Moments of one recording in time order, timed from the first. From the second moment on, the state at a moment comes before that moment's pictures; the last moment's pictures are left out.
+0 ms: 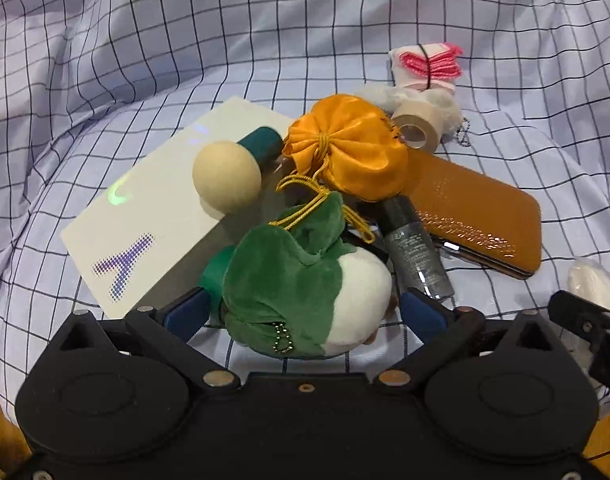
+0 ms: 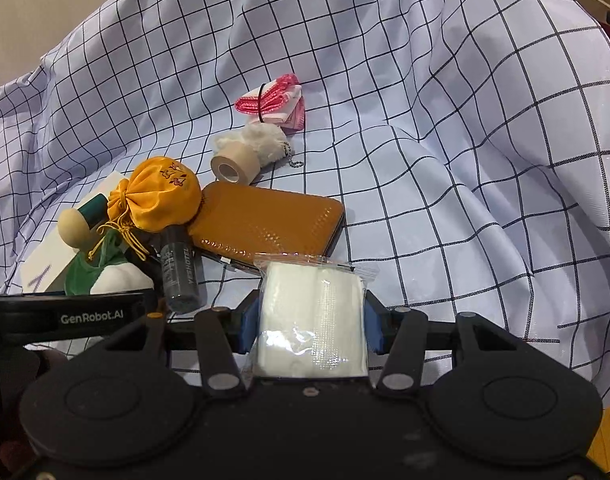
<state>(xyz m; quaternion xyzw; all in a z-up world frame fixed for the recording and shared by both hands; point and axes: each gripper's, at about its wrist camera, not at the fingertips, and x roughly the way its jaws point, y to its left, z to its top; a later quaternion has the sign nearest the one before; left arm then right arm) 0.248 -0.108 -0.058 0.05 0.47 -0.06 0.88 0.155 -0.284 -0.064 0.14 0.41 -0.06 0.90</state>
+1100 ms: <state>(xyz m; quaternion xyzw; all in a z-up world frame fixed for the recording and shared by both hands) 0.286 -0.079 -0.035 -0.02 0.42 -0.01 0.91 0.159 -0.285 -0.073 0.15 0.43 -0.05 0.89</state>
